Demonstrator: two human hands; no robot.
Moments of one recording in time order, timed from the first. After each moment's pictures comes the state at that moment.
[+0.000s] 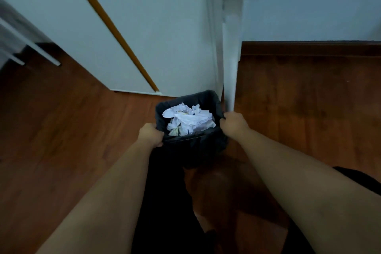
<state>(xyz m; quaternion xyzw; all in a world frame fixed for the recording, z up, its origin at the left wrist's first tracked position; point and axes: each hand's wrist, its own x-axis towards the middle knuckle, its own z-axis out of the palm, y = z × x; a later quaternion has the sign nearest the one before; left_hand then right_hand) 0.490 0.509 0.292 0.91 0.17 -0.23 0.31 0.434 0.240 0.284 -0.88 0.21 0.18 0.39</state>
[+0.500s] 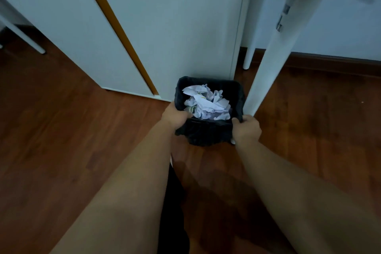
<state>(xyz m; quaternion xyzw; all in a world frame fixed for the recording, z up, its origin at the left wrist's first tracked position) 0.605 0.450 0.257 0.83 0.10 -0.26 0.48 0.515 0.259 0.233 -0.73 0.48 0.00 0.48</state>
